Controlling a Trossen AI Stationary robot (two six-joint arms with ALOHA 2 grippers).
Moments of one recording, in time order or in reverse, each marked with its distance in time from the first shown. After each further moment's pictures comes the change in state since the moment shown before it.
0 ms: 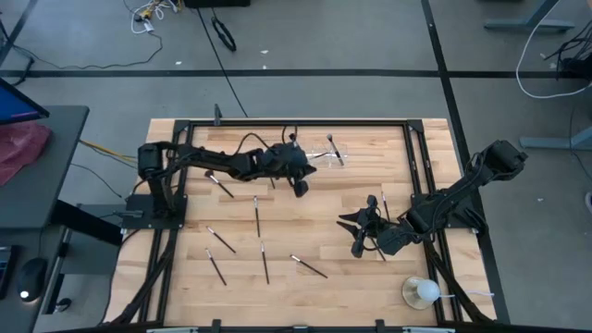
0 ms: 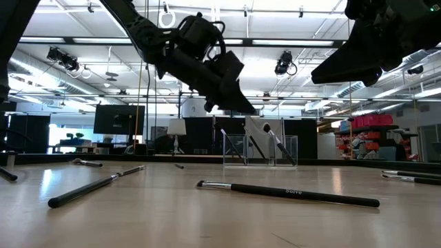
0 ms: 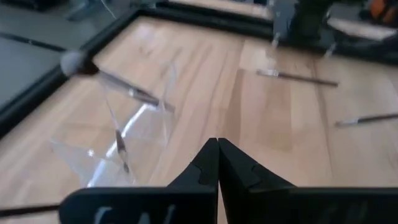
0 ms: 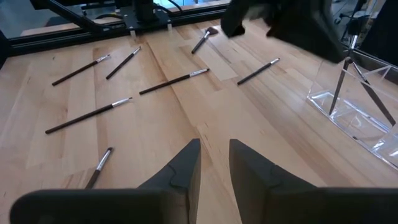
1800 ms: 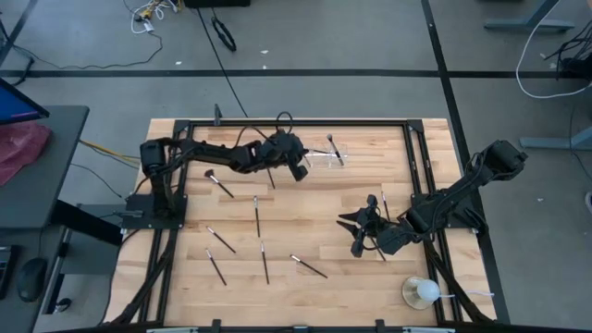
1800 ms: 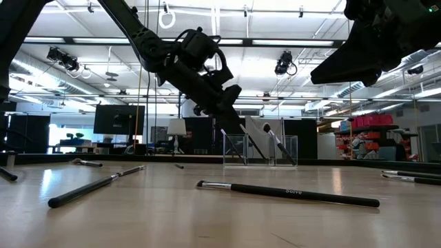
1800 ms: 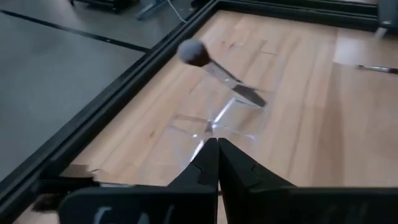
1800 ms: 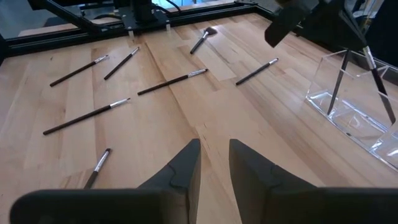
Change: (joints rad) left arm 0.079 0.023 -0.001 0.014 -0.173 0.065; right arm -0.006 0.000 0.000 0.000 0.000 -0.001
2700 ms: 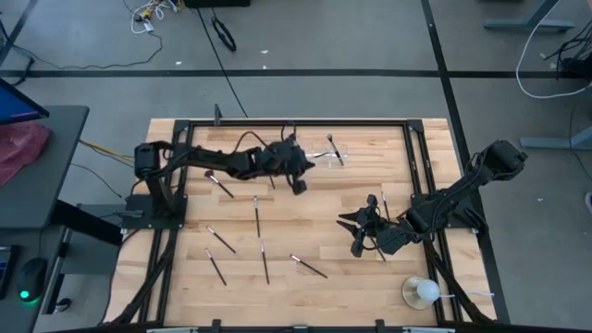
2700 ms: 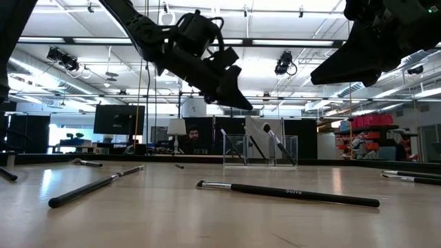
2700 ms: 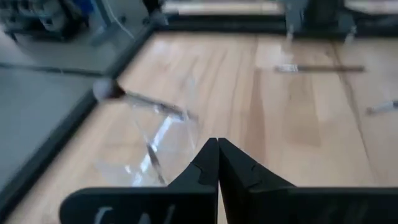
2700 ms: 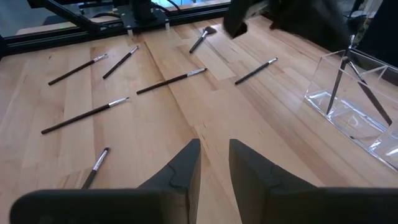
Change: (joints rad) left arm -0.067 -0.051 0.001 -0.026 0.112 0.099; right arm 0.000 0.000 0.000 -0.005 0.000 0.000
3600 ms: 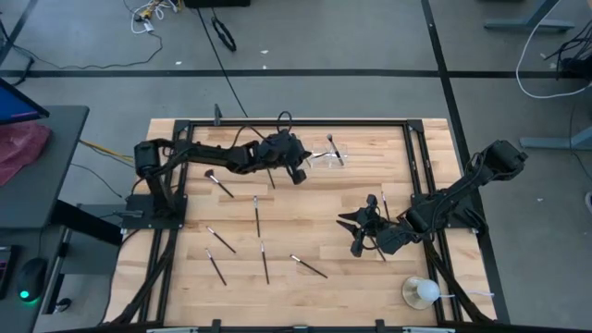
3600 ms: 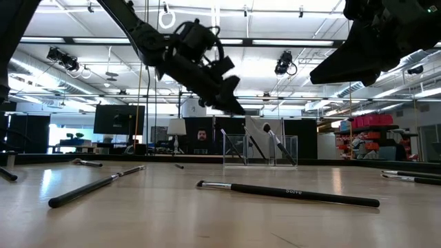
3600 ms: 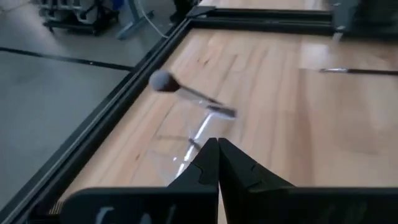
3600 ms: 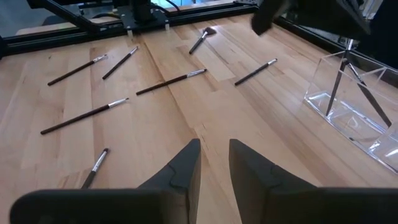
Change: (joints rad) left arm 0.041 0.002 -0.001 0.015 -0.043 -0.001; right arm -0.003 0.000 0.001 0.003 0.000 -0.007
